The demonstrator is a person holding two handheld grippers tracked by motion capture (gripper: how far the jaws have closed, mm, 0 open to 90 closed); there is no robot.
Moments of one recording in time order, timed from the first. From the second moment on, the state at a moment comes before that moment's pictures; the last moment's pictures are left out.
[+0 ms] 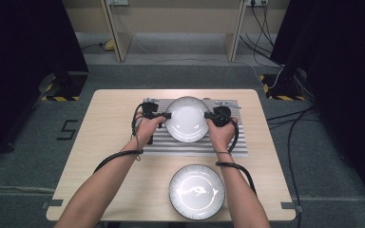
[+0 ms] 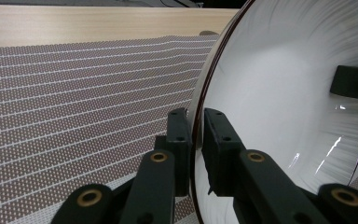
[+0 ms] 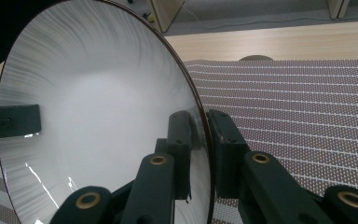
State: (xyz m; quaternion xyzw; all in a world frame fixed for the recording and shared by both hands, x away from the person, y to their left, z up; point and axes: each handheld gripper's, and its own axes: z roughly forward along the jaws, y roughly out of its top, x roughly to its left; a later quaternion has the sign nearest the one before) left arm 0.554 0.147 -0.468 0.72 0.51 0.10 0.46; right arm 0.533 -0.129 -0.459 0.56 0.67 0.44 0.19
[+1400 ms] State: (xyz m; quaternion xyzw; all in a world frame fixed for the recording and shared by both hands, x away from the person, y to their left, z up) left arm 0.589 0.128 -0.493 0.71 0.55 0.10 0.42; right arm 0.570 -0.131 -0.495 0.60 0.67 0.39 0.18
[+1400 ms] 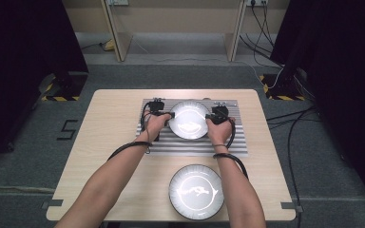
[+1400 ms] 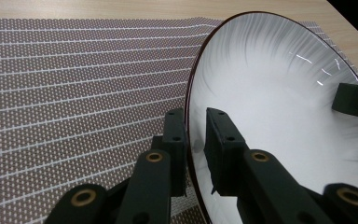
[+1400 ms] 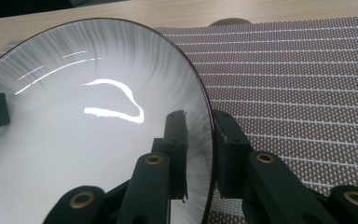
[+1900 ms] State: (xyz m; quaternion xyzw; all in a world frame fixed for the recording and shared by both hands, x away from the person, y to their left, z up) left arm 0.592 0.127 -0.504 0.72 0.55 0.12 0.40; right arm 0.577 -0.122 -0.500 0.60 0.69 0.36 0.19
